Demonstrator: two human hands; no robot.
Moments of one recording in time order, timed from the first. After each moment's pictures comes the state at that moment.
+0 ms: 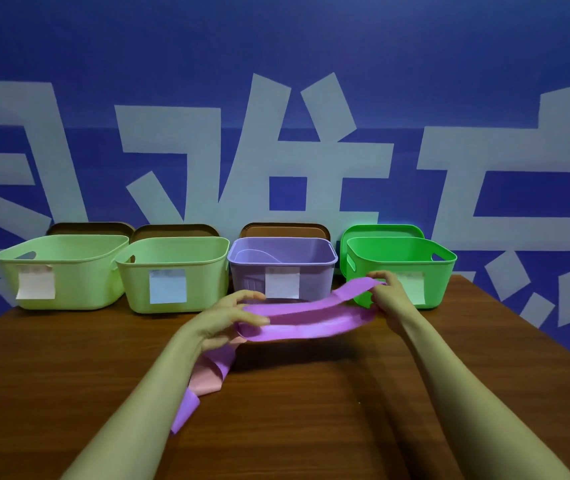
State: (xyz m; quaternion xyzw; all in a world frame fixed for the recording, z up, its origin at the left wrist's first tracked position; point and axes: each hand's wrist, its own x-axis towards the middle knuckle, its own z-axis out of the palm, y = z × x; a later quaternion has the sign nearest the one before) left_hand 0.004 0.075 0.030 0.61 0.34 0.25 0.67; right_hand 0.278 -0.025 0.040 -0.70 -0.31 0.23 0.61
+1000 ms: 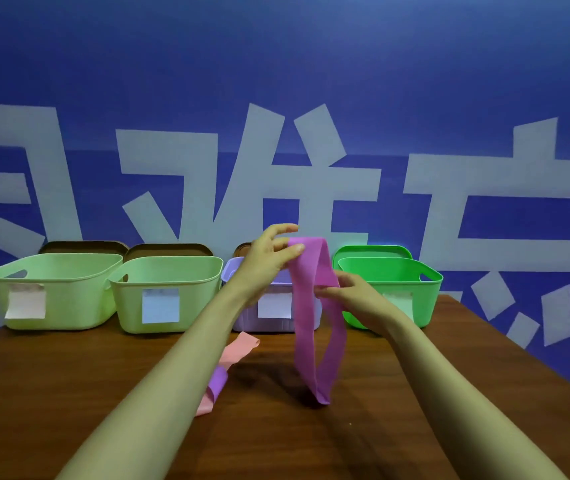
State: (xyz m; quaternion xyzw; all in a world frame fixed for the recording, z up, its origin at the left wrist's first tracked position) left_hand 0.066 0.036 0.138 0.70 0.17 0.43 0.54; right_hand 0.233 -0.040 0.094 -0.58 -0.57 0.30 0.50
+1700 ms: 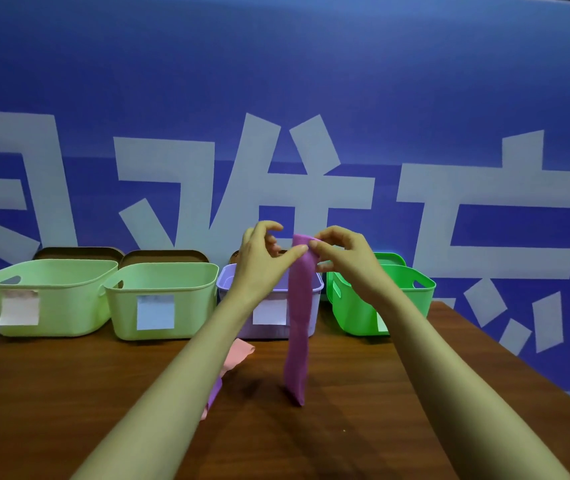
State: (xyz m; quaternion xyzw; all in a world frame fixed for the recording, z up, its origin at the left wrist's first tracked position) left_hand 0.069 0.026 0.144 0.74 0.26 0.56 0.28; right_hand 0.206 -0.053 0.162 -0.53 -0.57 0.17 0.61
